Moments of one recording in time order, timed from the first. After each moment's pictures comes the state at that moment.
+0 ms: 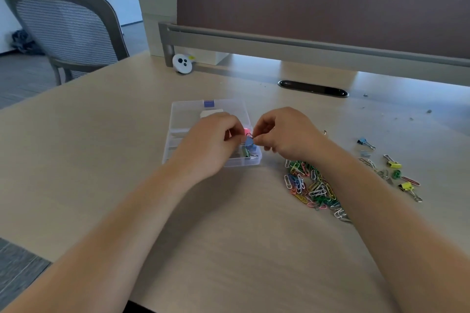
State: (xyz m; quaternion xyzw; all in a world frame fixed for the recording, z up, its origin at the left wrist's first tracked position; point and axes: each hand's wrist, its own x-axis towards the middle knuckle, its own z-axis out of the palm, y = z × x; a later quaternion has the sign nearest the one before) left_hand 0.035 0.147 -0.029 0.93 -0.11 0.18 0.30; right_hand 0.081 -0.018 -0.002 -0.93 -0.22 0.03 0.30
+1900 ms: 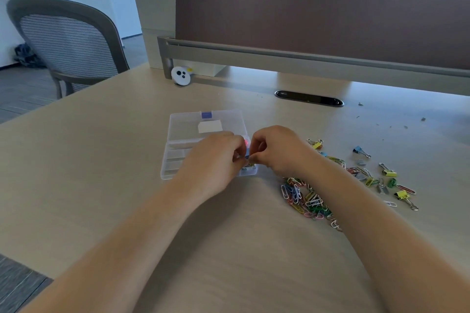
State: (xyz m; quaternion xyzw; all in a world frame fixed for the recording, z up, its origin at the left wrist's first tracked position) left_hand 0.032 0.135 -0.033 0.96 -0.12 0.17 0.18; right_hand 0.087 -0.017 -0.013 -0.94 -0.25 0.03 0.21
